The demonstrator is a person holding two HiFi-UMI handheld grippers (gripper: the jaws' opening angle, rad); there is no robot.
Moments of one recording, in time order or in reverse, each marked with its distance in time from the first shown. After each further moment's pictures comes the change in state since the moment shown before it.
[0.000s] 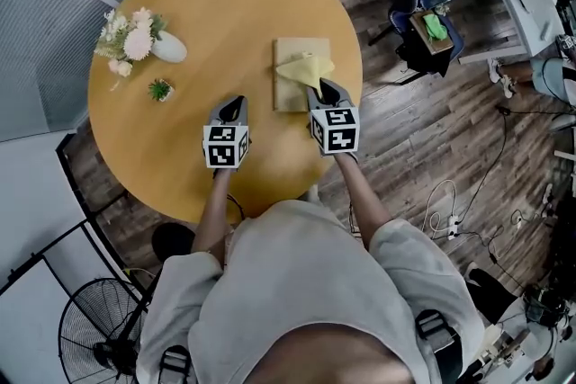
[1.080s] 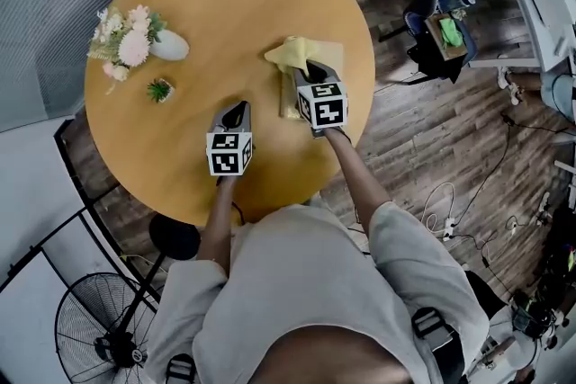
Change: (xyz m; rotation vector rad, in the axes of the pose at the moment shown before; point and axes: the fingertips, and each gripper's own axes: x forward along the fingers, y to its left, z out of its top) left arm 0.021 0.016 -0.023 -0.080 0.056 0.033; right arm 0.101 0.011 0.006 -0.018 0.115 0.100
